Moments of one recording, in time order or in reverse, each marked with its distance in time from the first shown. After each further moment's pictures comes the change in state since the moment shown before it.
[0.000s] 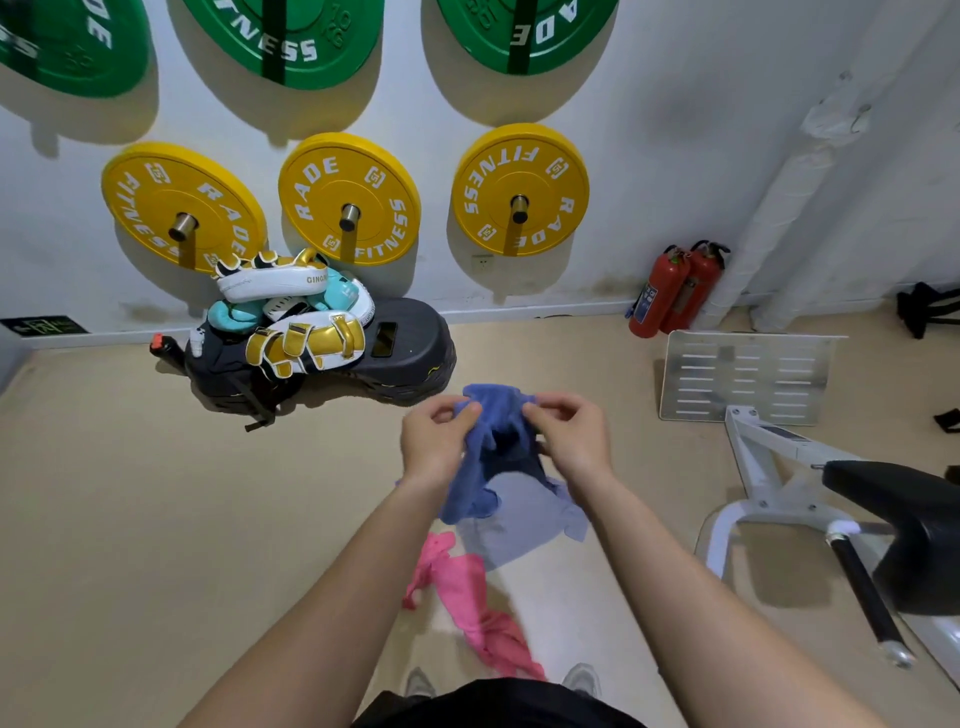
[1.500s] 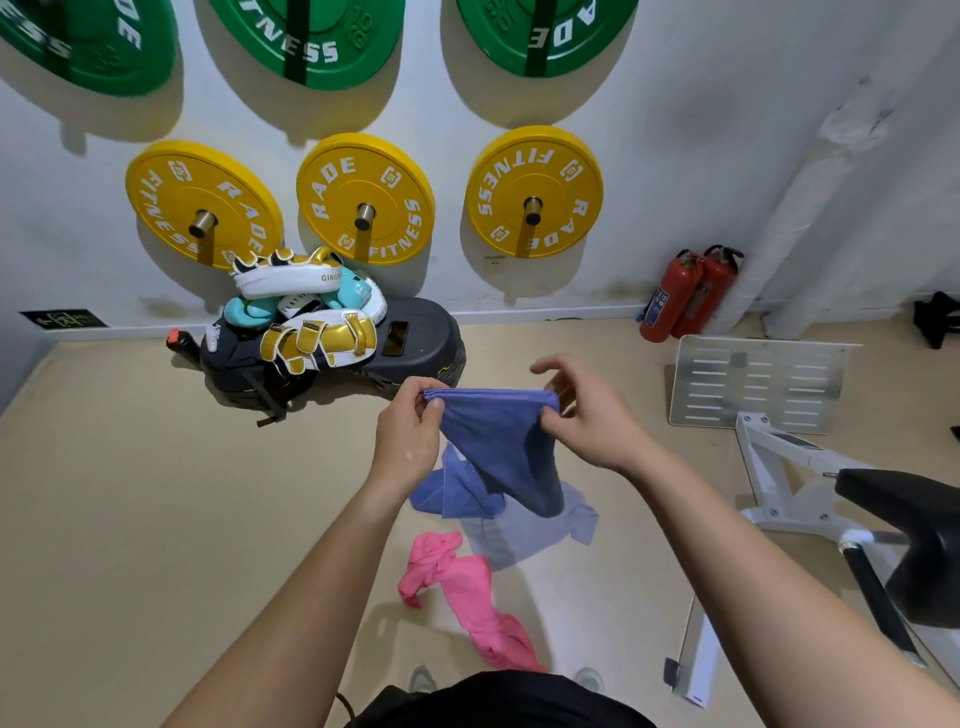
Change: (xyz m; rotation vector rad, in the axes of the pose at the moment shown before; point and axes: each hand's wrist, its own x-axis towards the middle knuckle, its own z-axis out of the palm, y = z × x) left_hand -0.001 0.007 -0.050 0.403 -0.015 0.350; right_hand -0.004 -0.038 -0.029 -0.684 -0.371 -0.528
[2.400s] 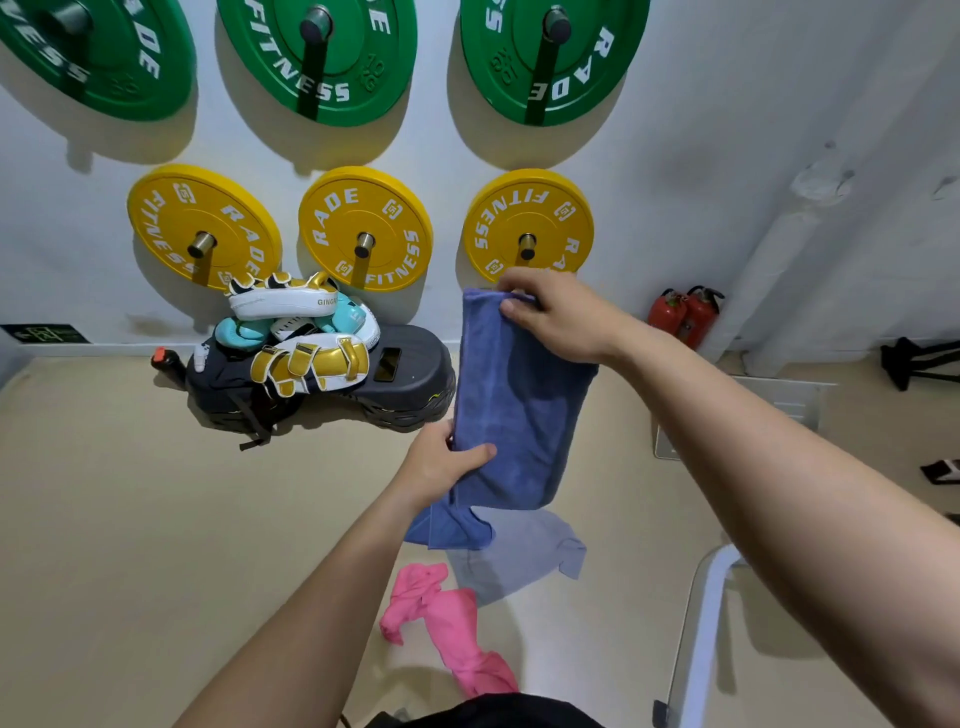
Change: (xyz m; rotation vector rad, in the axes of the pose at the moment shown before) left_hand 0.008 -0.003 0.009 -0.199 -0.340 -0.123; right_hand 0.076 -0.110 -0.060 -0.297 -0.076 -0.304
